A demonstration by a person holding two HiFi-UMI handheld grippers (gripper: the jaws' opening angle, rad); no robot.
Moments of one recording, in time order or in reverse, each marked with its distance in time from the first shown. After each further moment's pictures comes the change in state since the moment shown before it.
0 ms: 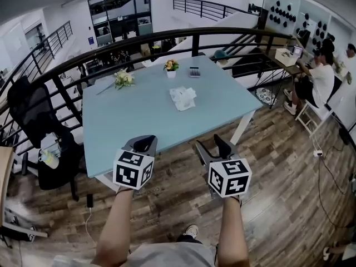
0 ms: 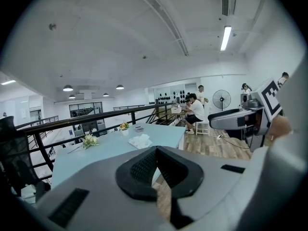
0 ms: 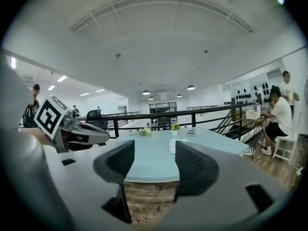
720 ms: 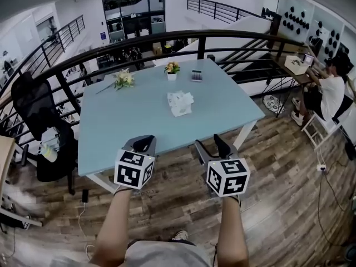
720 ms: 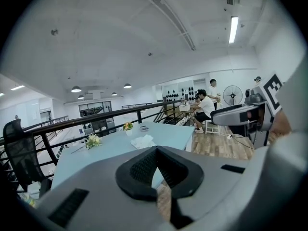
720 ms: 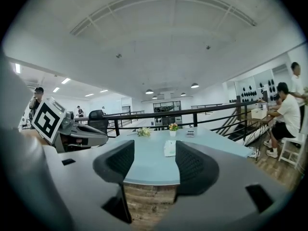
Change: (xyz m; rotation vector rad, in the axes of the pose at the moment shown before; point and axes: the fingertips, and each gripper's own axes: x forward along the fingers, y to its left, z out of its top) left arm 0.061 -0.025 0.018 -0.011 0.031 0.120; right arm 0.025 -0.078 0.008 -0.002 0.013 0.067
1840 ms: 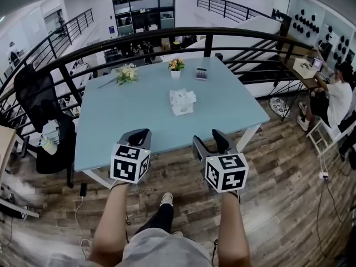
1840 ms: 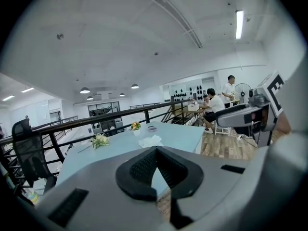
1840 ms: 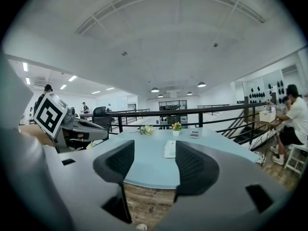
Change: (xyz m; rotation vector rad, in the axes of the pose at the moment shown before) left arm 0.025 0.019 0.005 -0.025 -0.001 0.102; right arm 0.034 -0.021 -0.001 -0.044 0.017 0.074
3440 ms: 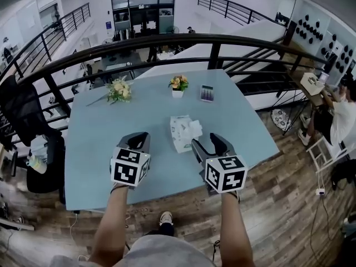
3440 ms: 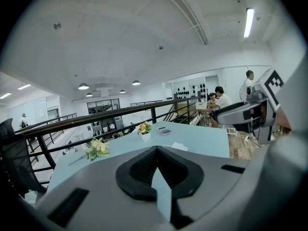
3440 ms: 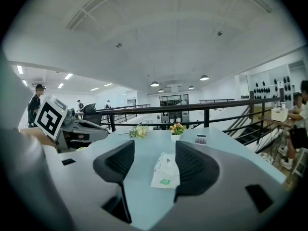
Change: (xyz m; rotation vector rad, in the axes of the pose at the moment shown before) left arm 0.184 0.124 0.042 -0.013 0.031 -0.004; right arm 0.214 -0.074 0.041 0.013 0.071 0.024
